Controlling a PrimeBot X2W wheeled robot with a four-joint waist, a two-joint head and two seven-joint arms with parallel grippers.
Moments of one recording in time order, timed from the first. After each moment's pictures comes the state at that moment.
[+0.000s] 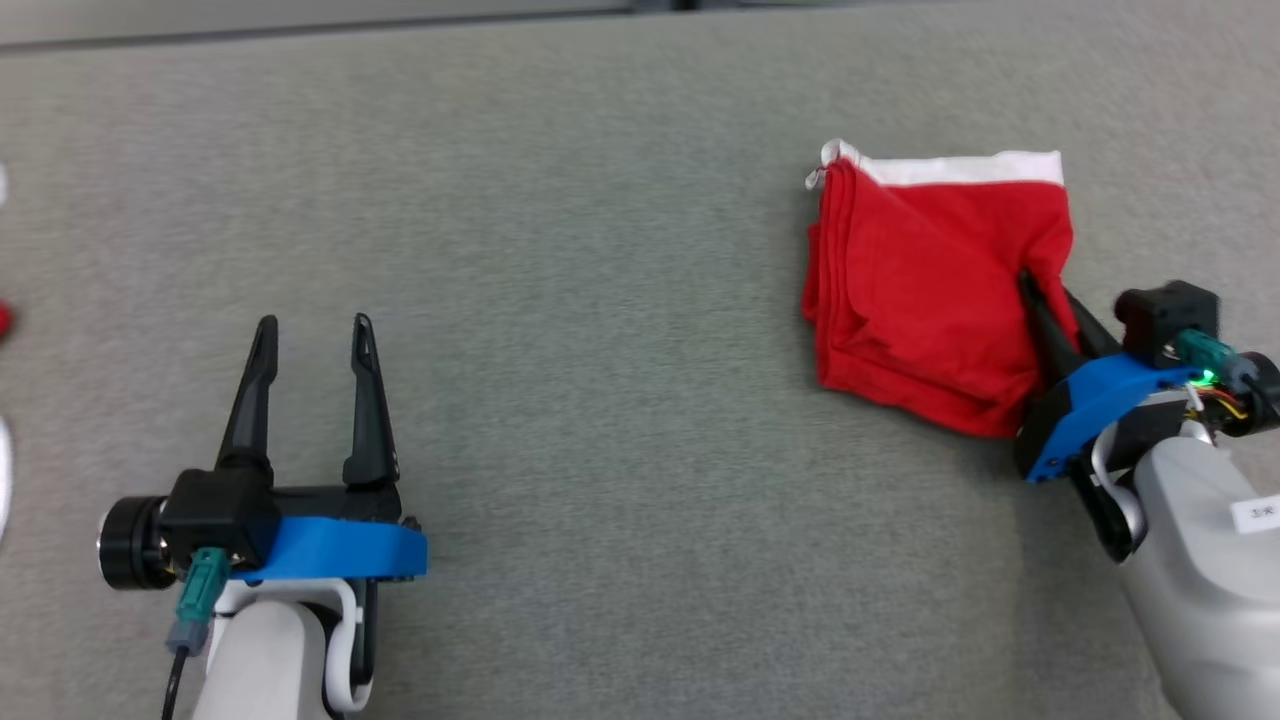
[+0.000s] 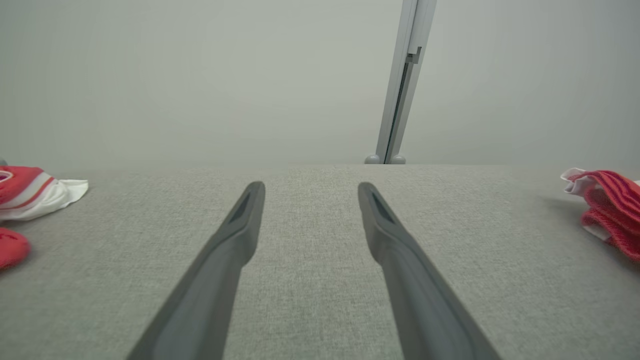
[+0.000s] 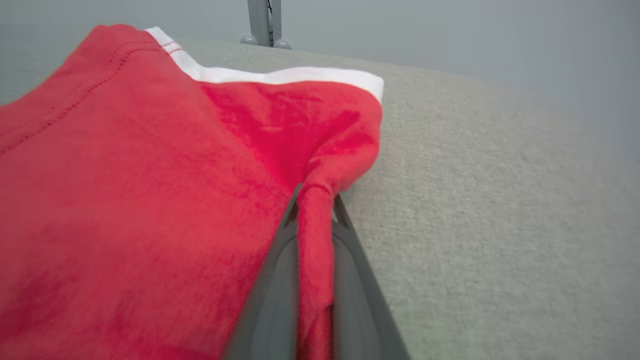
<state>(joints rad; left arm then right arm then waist) -0.21 0.06 -0.06 0.16 -0.11 -0.02 -0.26 -0.64 -0.25 0.14 0.79 0.18 0.13 -0.18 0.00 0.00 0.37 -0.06</state>
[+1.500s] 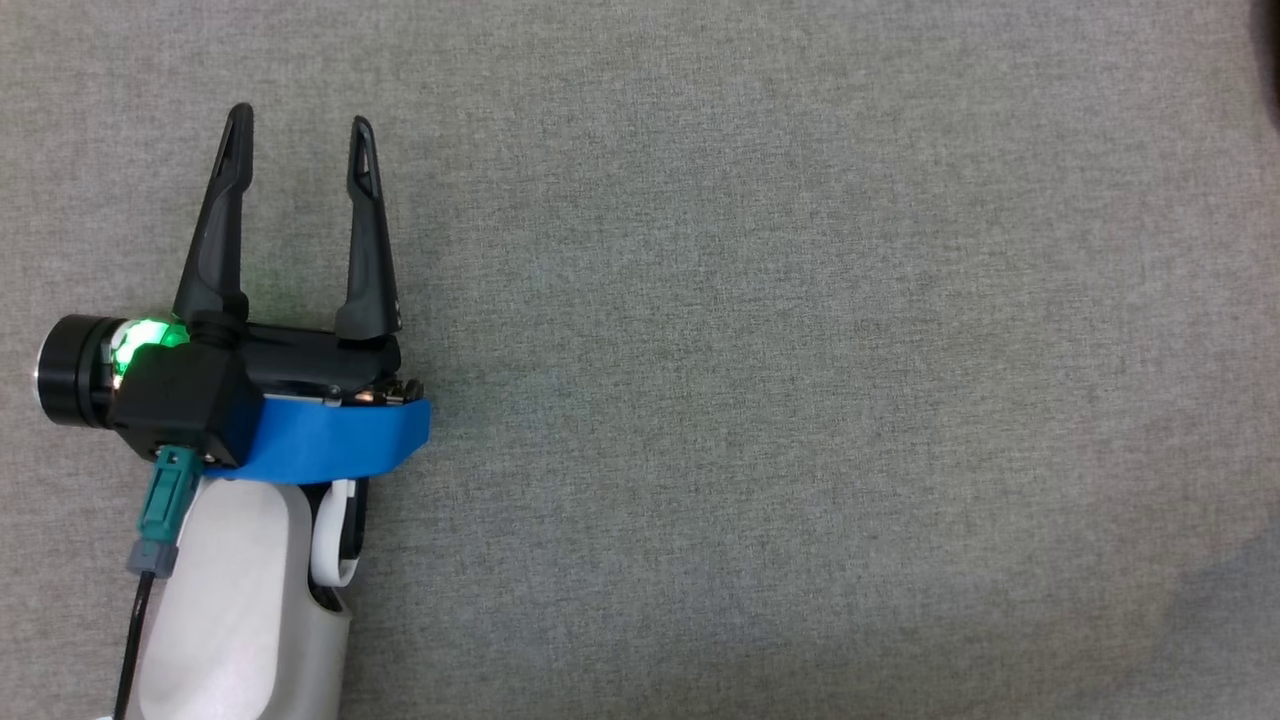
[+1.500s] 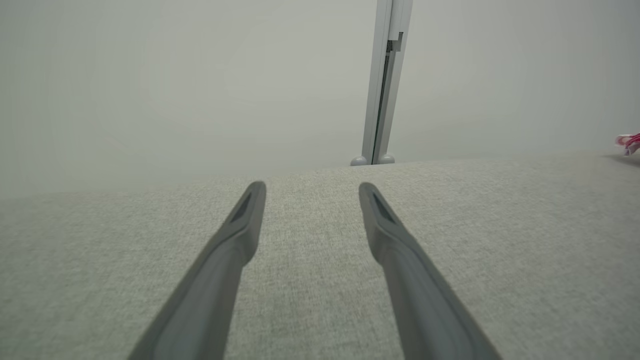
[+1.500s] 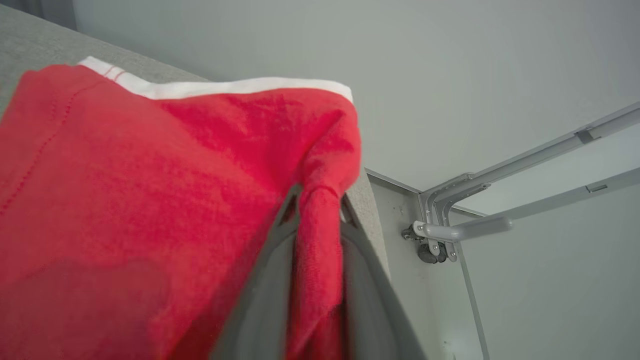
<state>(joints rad) -0.42 0.10 -0.12 0.04 -0.07 -0.03 -0.26 -1.06 -0.72 0.15 0.87 0.14 0.13 -0.01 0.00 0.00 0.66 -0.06</state>
